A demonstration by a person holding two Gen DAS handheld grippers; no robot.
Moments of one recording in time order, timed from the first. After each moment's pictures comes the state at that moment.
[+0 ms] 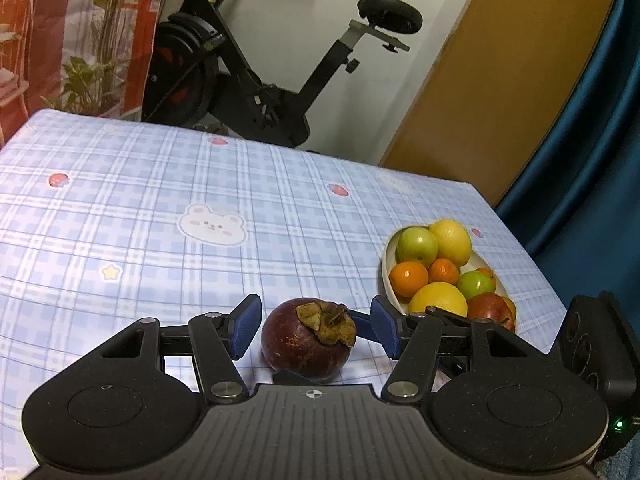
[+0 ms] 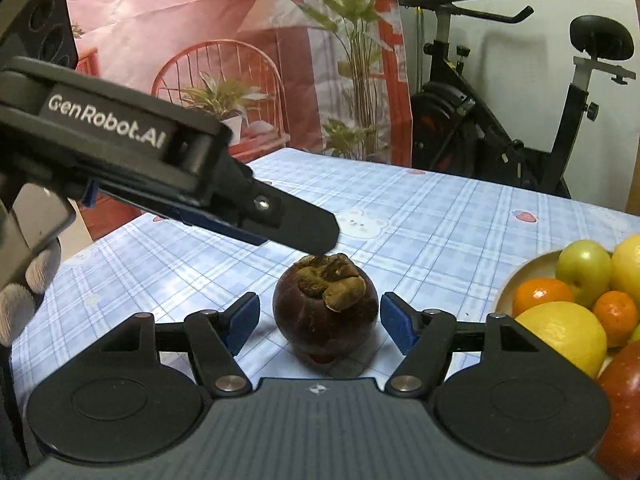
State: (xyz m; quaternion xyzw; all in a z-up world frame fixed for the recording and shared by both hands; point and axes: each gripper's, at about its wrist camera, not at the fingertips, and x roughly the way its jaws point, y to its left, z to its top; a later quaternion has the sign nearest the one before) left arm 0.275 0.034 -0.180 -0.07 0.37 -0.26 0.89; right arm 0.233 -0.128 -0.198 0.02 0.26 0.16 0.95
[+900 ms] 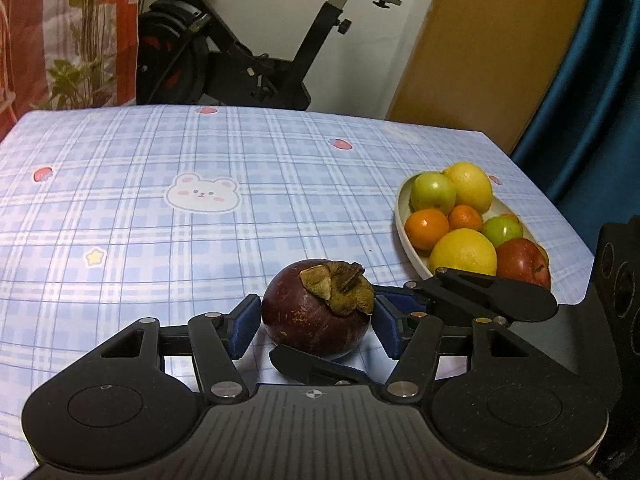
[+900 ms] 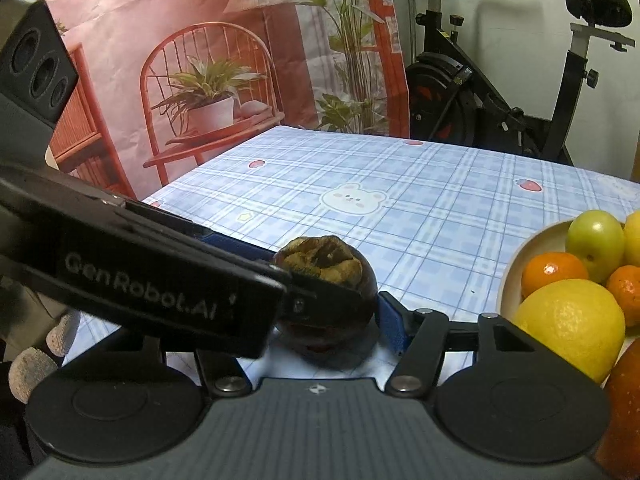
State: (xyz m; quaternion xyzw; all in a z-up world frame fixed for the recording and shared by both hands) left arm 0.271 0.012 -0.200 0.01 0.39 -0.26 0.88; right arm 0.244 -0.133 -0.202 0.04 0.30 0.15 0.94
